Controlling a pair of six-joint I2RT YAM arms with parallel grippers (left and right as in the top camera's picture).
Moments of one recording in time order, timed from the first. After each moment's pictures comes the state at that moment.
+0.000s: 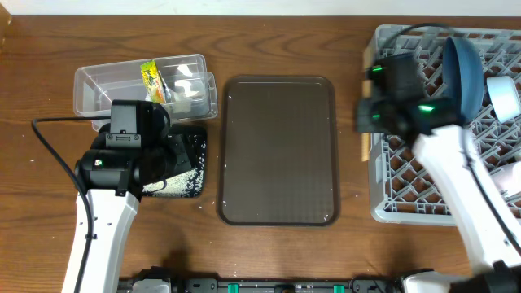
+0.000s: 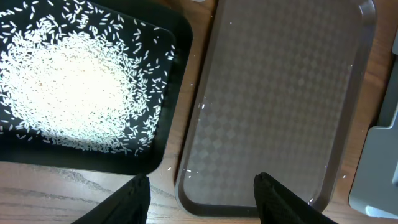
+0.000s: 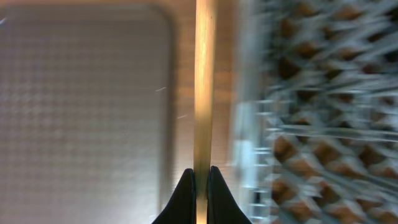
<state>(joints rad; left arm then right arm) -0.04 1.17 1.09 -1.05 0.23 -0.38 0.19 1.48 1.33 -0.89 0.05 0.21</state>
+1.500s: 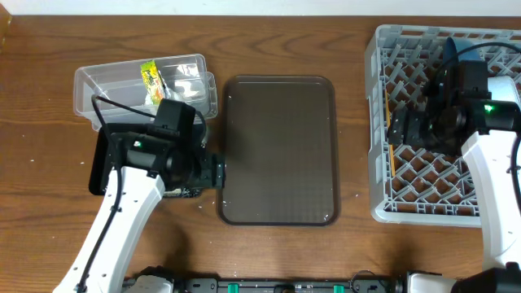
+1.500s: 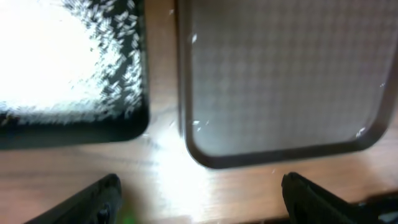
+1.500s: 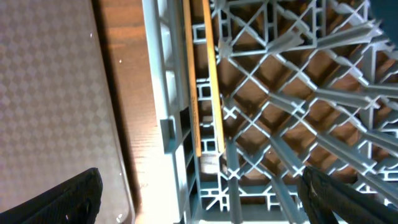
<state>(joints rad) -0.23 1.29 1.09 -1.18 0.18 -0.25 -0.07 1.46 1.30 -1.11 -0.09 0.12</state>
